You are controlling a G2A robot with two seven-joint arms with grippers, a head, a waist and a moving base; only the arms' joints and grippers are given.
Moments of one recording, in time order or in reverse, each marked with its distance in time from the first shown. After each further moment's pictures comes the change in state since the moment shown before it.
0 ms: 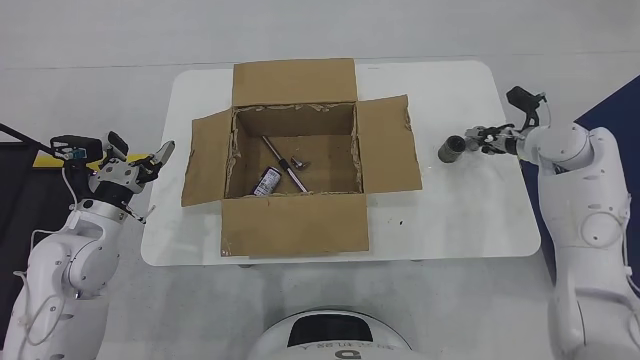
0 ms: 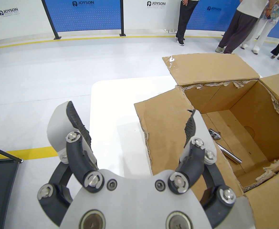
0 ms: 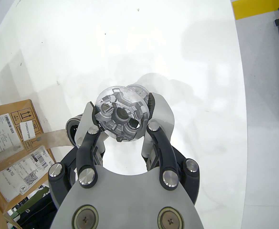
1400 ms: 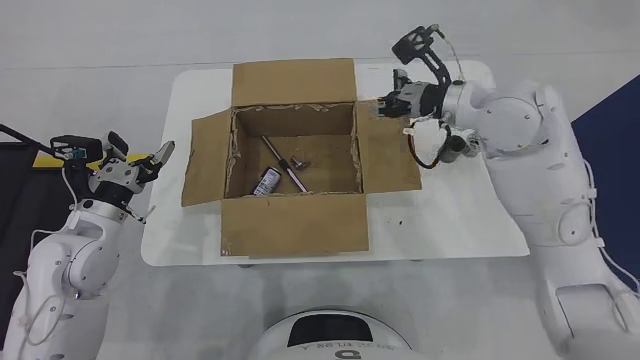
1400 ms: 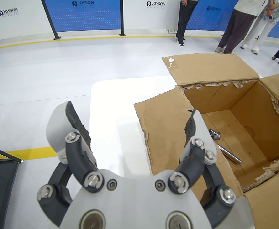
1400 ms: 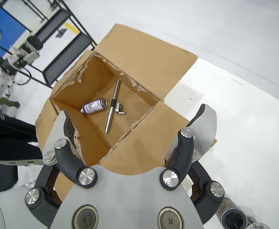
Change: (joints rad) left arm 0.000 0.000 0.000 0.000 0.000 0.000 0.000; right arm 0.123 -0.044 -0.437 -0.549 0.247 -0.344 -0.033
